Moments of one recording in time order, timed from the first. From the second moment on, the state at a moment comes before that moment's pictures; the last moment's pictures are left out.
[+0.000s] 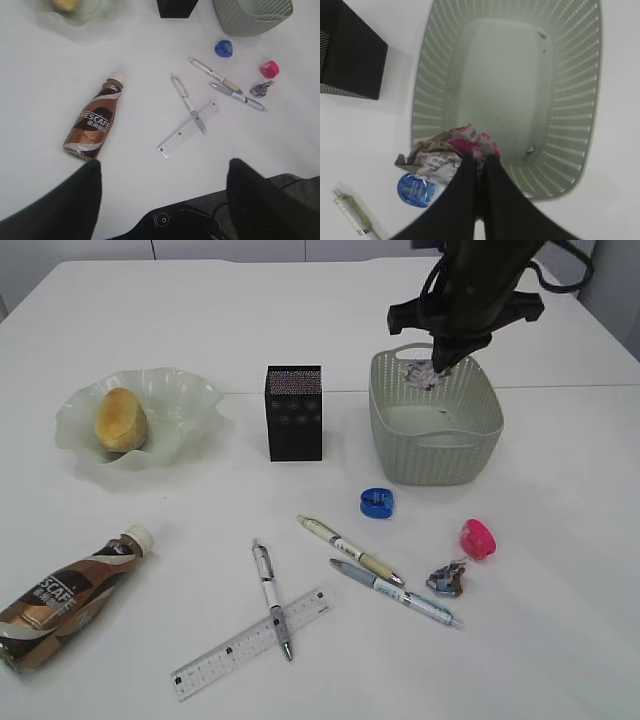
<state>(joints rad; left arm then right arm) -0.29 0.81 -1.16 -0.16 1.26 -0.23 0.29 2.08 -1.96 -0.11 1.07 0.20</state>
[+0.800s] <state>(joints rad) -0.29 0.81 -1.16 -0.19 1.26 -0.25 0.26 2.25 -2.08 -0.22 0.98 0.25</state>
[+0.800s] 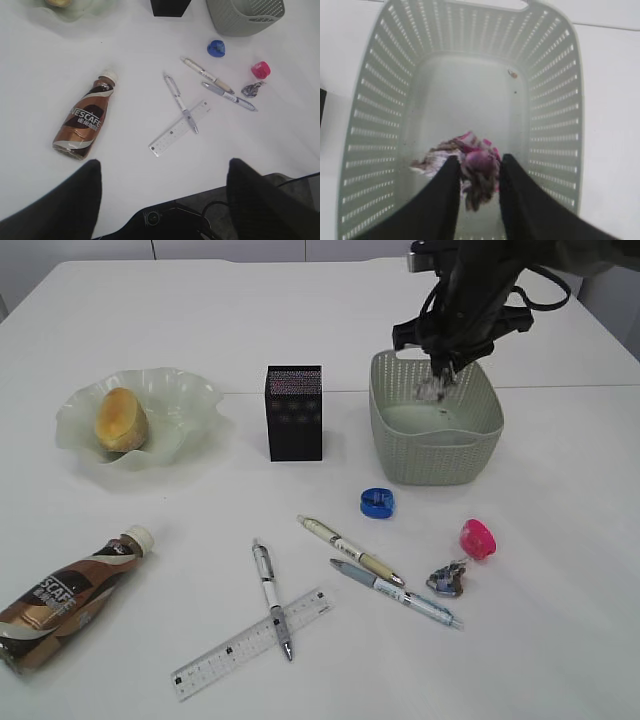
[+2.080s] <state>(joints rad) -0.29 0.81 -1.16 -0.19 1.26 -0.25 0.25 2.12 -2.06 -0.04 1.24 0.23</state>
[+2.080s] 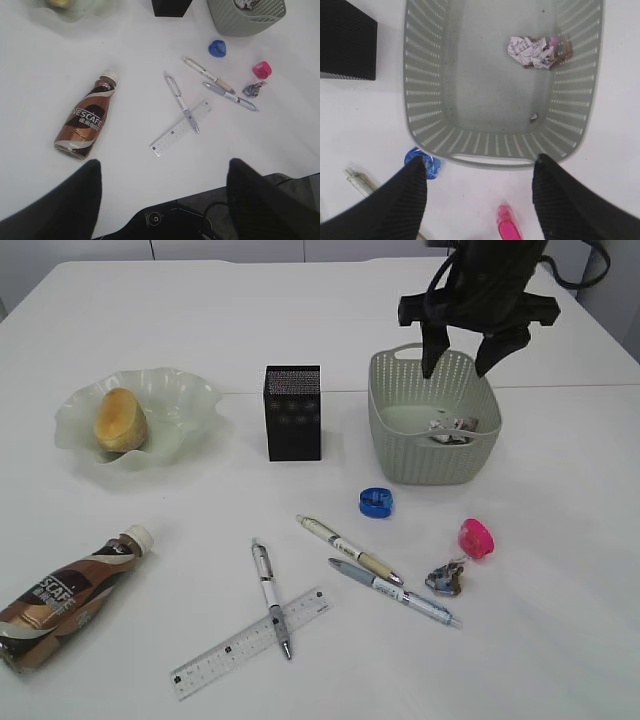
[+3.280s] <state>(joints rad) -0.29 0.81 -1.16 -0.18 1.26 -0.25 0.34 1.85 -1.42 0.08 1.16 0.35</state>
